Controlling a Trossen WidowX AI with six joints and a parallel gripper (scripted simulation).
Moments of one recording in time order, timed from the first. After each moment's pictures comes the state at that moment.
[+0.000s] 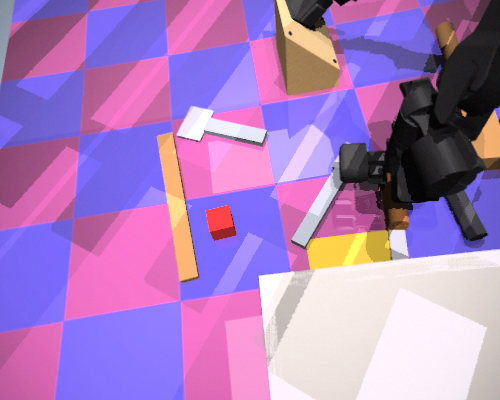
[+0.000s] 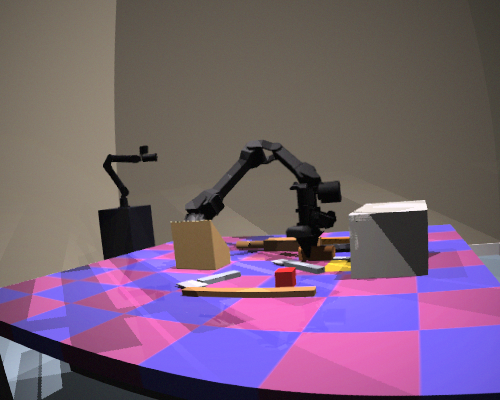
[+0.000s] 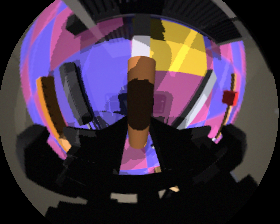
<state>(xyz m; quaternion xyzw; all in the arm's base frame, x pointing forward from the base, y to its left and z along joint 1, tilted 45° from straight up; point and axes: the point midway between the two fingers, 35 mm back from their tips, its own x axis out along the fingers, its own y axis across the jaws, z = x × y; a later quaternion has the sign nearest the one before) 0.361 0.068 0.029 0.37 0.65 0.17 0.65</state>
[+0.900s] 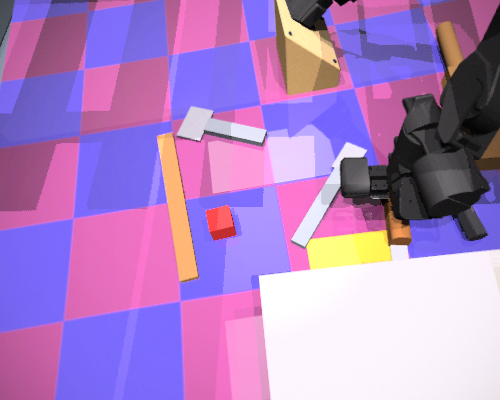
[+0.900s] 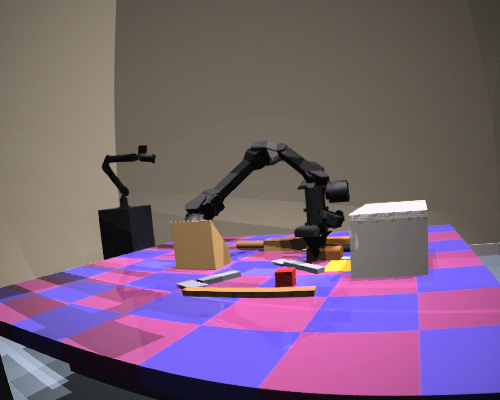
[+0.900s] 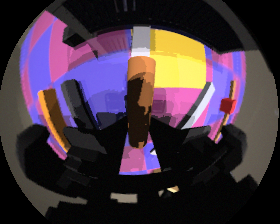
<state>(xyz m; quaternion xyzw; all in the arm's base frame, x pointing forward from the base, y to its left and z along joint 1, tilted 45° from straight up) 0.386 0.062 0.027 0.37 0.65 0.17 0.65</state>
